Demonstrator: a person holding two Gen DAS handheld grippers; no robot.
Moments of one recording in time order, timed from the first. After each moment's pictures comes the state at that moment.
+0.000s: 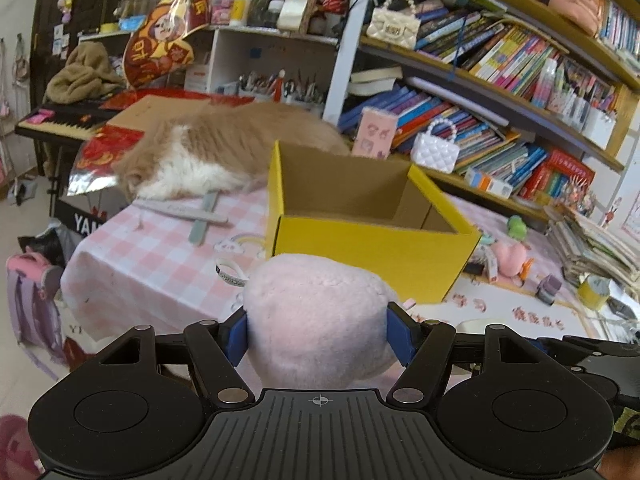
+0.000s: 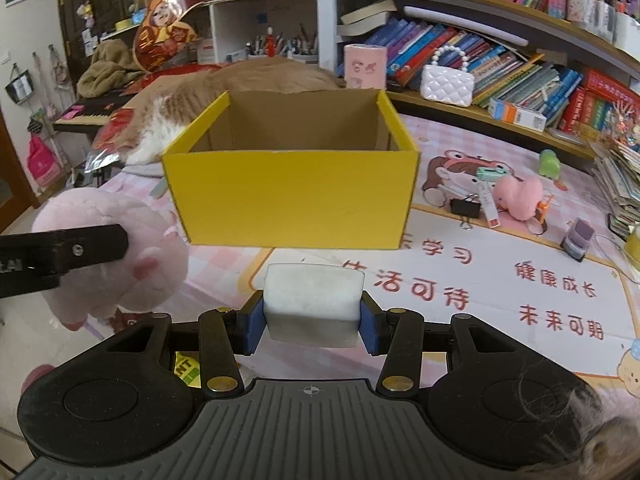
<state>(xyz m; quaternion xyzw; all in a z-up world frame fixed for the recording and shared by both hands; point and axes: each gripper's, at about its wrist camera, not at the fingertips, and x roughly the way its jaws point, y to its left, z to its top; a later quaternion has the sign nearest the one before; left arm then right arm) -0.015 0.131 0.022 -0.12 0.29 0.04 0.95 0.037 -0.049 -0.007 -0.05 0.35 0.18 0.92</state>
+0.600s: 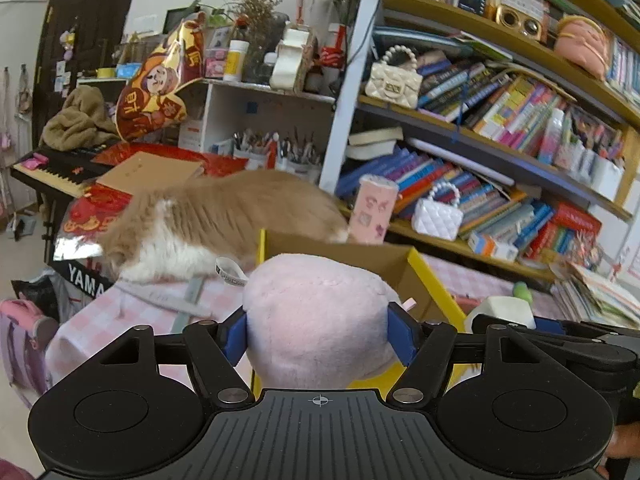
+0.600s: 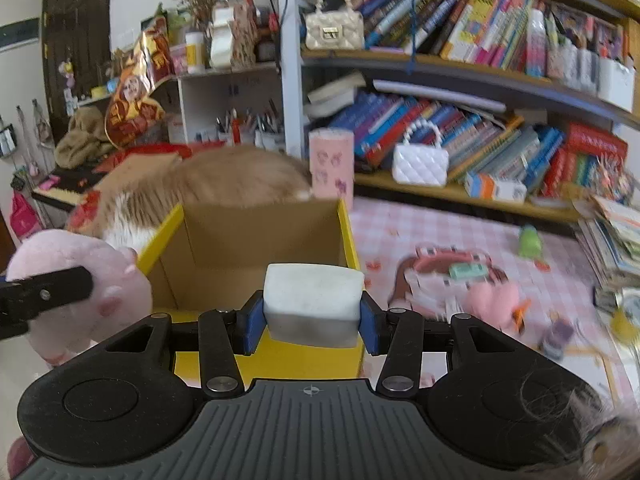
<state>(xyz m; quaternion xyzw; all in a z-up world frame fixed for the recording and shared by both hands) 0.054 0.134 0.061 -0.12 0.22 0.05 0.97 0.118 -0.059 0.052 -0.03 0.25 0.17 0.95</state>
